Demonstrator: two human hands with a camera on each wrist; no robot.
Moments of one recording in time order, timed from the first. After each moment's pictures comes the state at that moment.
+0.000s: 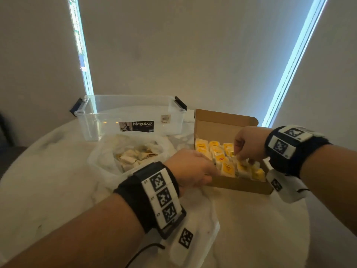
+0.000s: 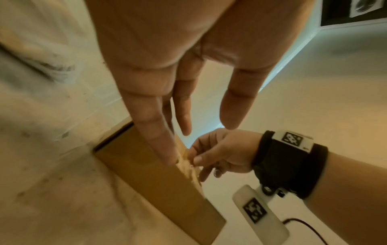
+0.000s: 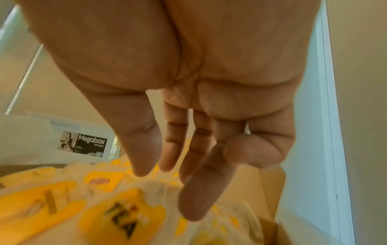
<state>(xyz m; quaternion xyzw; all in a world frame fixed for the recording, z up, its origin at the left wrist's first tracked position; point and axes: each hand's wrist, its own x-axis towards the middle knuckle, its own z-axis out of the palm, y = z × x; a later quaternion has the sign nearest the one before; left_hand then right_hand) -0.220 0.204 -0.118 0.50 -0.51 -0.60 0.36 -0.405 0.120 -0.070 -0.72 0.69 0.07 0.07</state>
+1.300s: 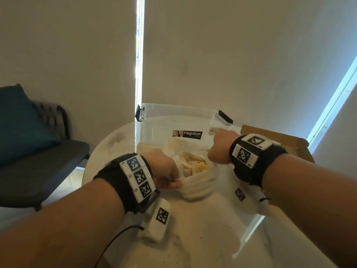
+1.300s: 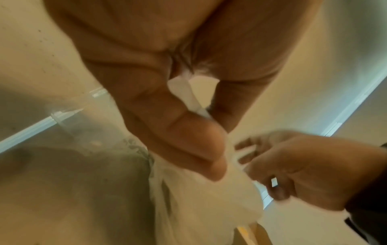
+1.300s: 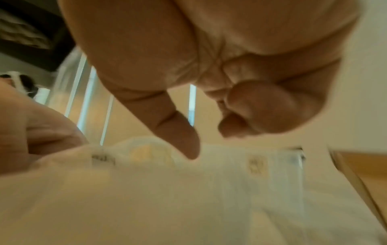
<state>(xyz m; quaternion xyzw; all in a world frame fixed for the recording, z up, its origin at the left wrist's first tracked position) -0.046 0.227 -0.114 0.66 -0.37 -0.55 0.35 -0.200 0.174 -0.052 -0.77 0.63 0.00 0.06</state>
